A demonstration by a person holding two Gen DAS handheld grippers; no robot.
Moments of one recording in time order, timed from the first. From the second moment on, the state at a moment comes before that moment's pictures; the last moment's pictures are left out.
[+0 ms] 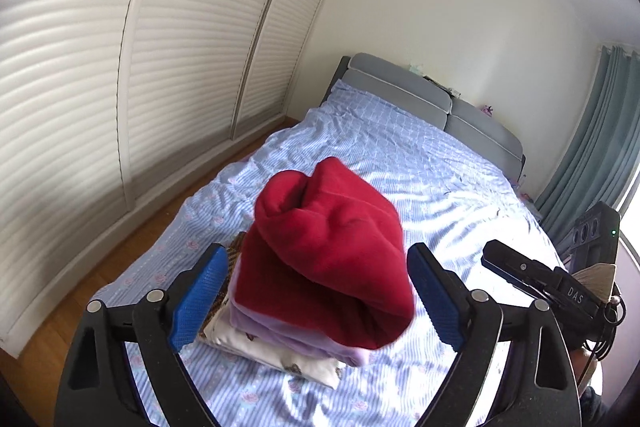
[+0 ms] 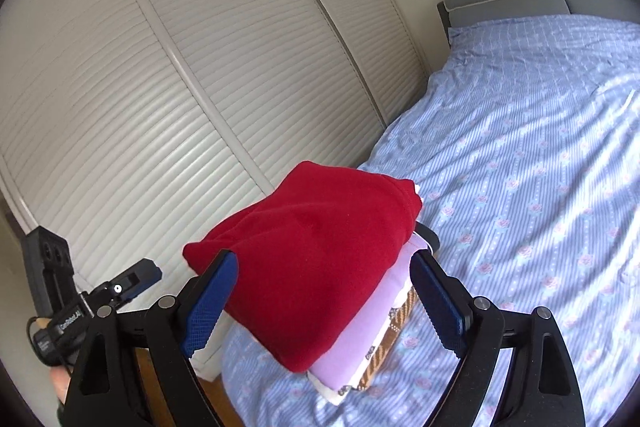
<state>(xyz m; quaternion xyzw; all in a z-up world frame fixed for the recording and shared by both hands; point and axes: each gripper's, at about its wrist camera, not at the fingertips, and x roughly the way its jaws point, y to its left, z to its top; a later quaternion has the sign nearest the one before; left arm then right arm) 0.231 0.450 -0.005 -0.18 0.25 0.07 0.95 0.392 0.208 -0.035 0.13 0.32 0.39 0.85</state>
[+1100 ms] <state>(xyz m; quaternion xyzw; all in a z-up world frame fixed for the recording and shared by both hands) 0.086 0.081 -0.008 -0.01 0.22 0.01 0.98 0.073 -0.183 0.009 -0.01 0.20 0.01 0.98</state>
